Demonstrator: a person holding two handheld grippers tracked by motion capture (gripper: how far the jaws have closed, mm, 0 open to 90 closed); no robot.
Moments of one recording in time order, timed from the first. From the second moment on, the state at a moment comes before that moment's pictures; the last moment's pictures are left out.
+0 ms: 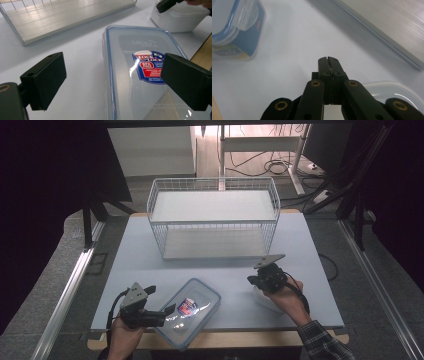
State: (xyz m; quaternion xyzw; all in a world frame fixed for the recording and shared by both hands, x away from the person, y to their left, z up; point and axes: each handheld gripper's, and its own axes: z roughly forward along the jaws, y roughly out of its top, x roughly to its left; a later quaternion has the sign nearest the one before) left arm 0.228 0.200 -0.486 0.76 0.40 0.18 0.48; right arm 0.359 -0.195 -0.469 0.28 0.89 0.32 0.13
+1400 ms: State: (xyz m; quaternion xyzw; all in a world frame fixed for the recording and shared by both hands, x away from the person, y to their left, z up) left arm 0.156 0.223 -0.491 0.77 0.41 0.14 0.47; right arm 0.304 -0.244 -0.461 0.30 0.88 0.34 0.14
